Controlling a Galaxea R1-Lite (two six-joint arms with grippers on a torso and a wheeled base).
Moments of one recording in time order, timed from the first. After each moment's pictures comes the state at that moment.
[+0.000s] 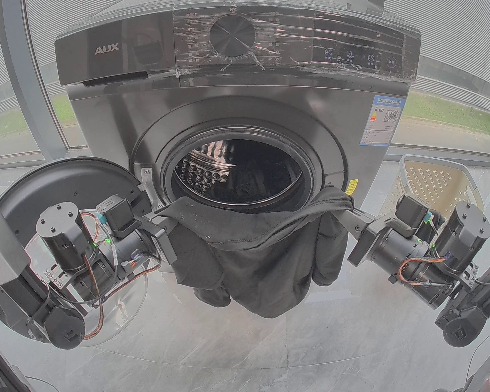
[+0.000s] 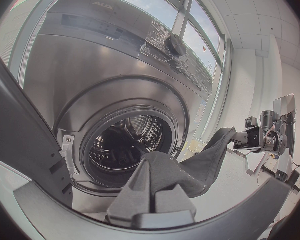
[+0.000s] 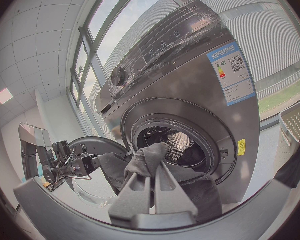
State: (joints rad) left arm -0.43 1.86 -0.41 -1.55 -0.19 -0.14; right arm 0.63 1.79 -0.40 -1.55 0.04 0.30
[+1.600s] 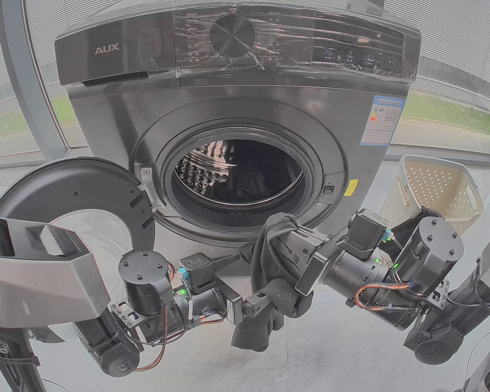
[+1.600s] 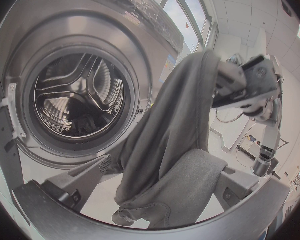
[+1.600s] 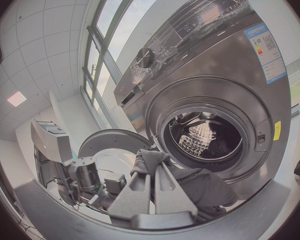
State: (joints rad) left arm -0.68 2.10 -0.45 -1.55 -0.20 -0.09; right arm 0.82 1.89 -0.50 -1.55 0.01 0.30
